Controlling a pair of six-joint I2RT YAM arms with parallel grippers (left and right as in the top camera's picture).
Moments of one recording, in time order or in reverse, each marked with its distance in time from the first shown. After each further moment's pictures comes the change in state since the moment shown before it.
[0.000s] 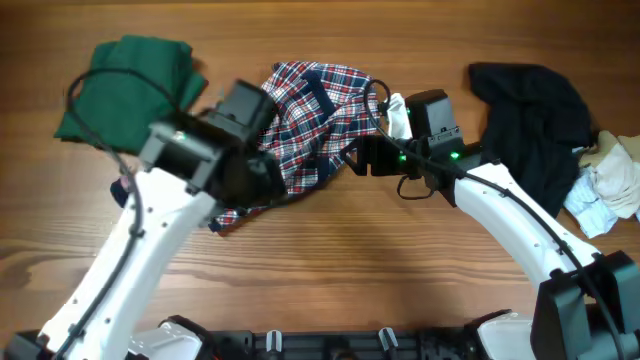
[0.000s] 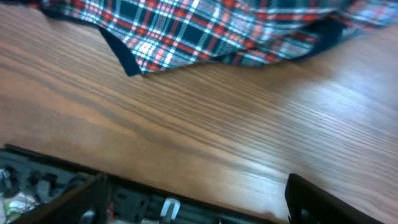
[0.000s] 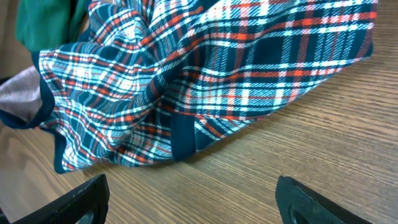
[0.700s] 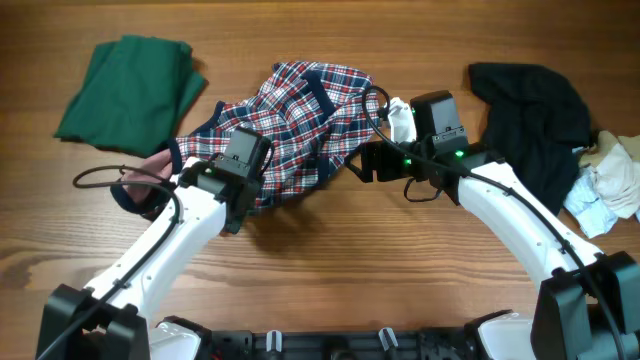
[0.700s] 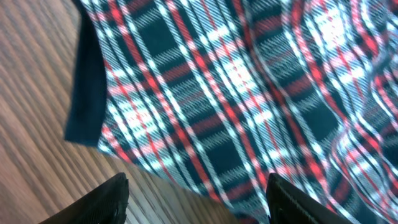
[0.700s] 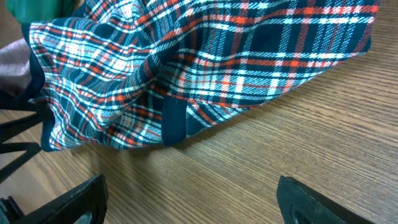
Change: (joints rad) left arm 0.124 0.006 -0.606 0.729 -0.152 -0.600; right arm -0.024 0.000 0.000 -0.055 -0.029 -0.119
